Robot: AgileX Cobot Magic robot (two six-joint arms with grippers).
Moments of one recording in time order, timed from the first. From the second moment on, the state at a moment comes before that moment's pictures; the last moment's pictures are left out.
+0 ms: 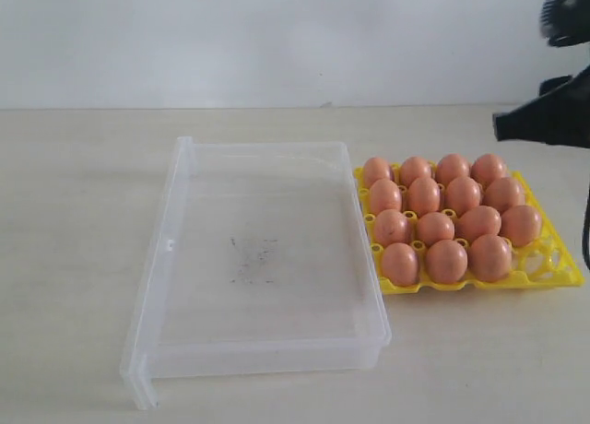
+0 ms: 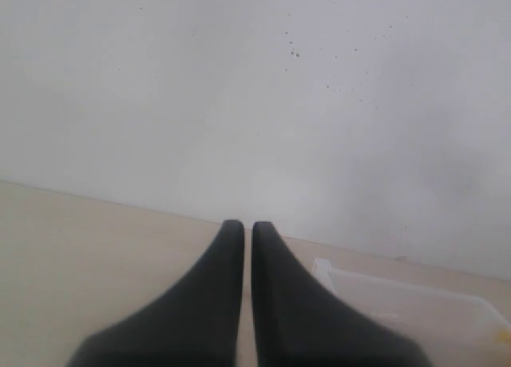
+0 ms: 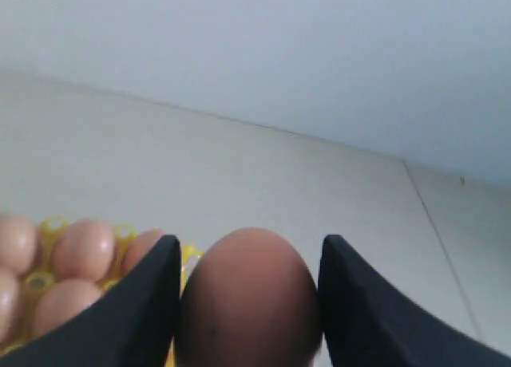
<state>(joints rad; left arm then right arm) 0.02 0.00 0.00 -0.40 0.00 0.18 0.45 1.35 -0.68 -1.74 0.61 1.64</state>
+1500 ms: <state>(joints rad) 0.02 0.00 0.00 -0.40 0.00 0.18 1.05 1.20 -0.50 -1.73 1.20 1.21</state>
